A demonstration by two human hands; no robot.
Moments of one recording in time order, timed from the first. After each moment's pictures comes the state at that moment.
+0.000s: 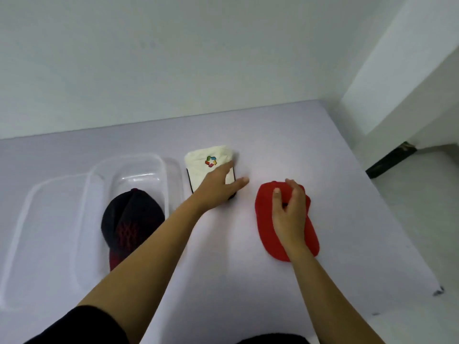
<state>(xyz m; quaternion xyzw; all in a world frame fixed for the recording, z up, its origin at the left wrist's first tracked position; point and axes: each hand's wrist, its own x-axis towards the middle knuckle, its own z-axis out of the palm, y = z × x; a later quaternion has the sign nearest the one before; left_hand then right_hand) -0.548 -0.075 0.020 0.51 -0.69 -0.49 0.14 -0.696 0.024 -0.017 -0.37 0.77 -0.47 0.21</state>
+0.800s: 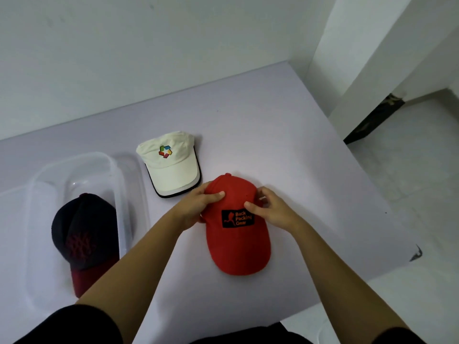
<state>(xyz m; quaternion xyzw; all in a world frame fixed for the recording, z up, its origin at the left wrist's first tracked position) -0.604 -0.046 -0.044 0.54 -0.41 -0.73 0.05 -0.803 0.048 -0.076 -0.40 0.67 -0.30 0.55</state>
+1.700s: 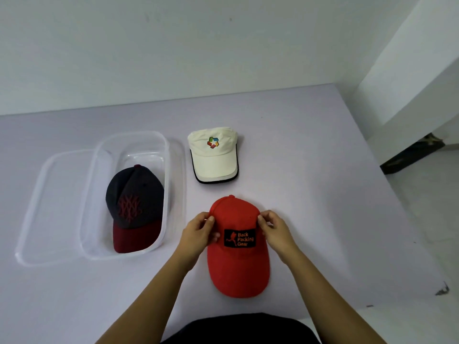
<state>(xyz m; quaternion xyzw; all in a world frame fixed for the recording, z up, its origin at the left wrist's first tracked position) -0.506 0.050 -0.061 0.64 -0.40 -0.62 0.23 -0.711 0.077 -0.093 -0.37 0.71 -0.31 0.51</state>
